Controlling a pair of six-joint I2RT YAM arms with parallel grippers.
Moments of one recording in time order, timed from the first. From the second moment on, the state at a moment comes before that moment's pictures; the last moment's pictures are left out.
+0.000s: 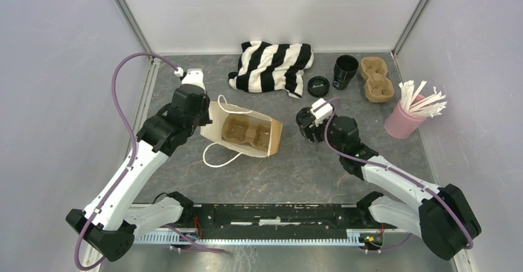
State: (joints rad) left arm -0.53 1.02 1.18 -0.81 -0.43 -0.33; right arm 0.56 1.08 0.50 0.25 0.05 -0.22
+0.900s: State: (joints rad) left arm -0.53 1.03 1.18 -0.81 -0.41 -0.32; right arm 0.55 0.98 0.28 0.43 0.02 -0.15
